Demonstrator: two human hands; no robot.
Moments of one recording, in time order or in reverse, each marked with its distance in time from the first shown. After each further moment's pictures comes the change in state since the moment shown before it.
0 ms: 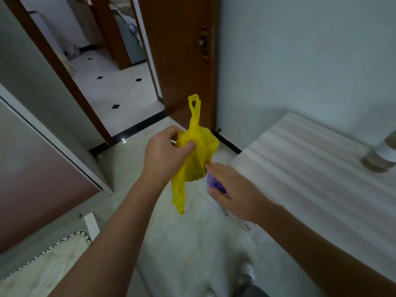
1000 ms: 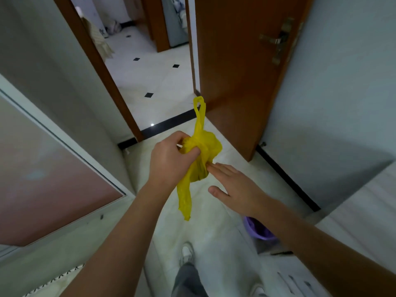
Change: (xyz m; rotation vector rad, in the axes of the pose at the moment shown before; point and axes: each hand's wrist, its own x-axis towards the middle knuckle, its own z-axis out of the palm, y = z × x) left_hand 0.272 -0.181 -0.018 0.060 0.109 -0.152; right_hand 0.367 0.048 0.063 -0.121 -0.225 -0.145
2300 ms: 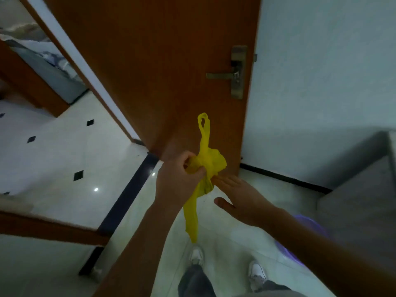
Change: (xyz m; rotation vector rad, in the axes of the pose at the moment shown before) left_hand 0.427 -0.038 0.116 -0.046 -0.552 0.433; right_hand 0.315 0.139 -0.050 0.004 0.296 0.538
